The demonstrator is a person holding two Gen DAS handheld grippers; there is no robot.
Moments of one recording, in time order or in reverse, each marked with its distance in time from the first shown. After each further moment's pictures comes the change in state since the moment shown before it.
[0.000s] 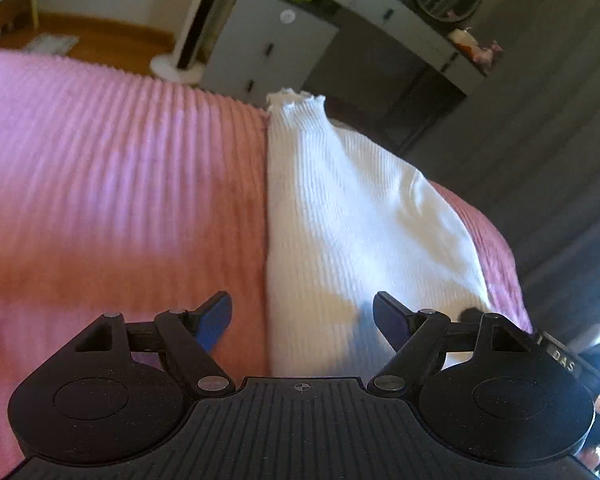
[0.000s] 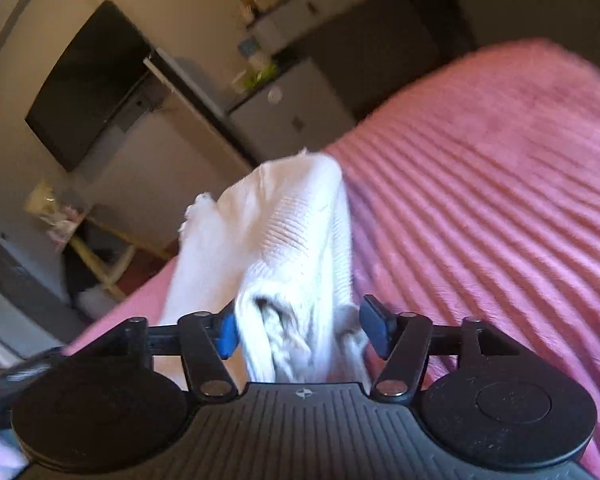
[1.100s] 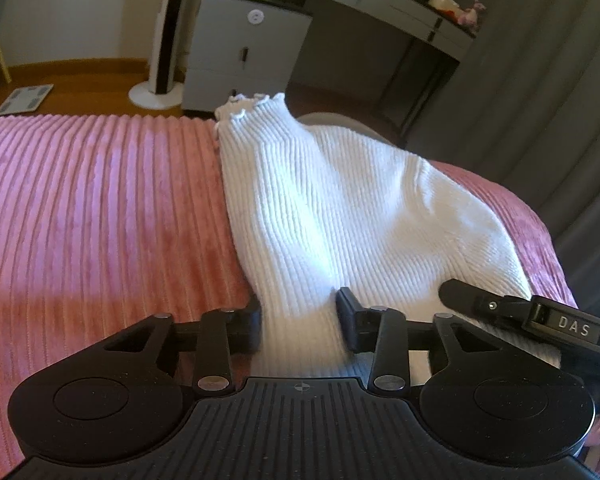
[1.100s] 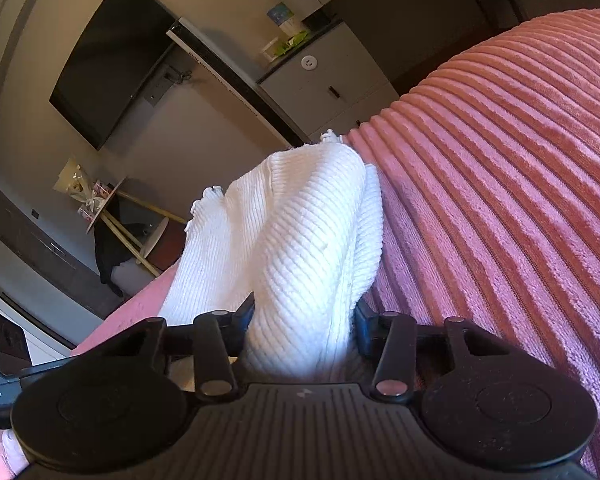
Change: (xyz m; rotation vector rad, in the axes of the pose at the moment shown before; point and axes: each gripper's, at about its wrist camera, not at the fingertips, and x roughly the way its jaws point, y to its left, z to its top) left arm 0.055 -0.028 0.014 0.194 -0.024 0.087; right arm 0.055 -0.007 0.019 -0.047 0.079 0.105
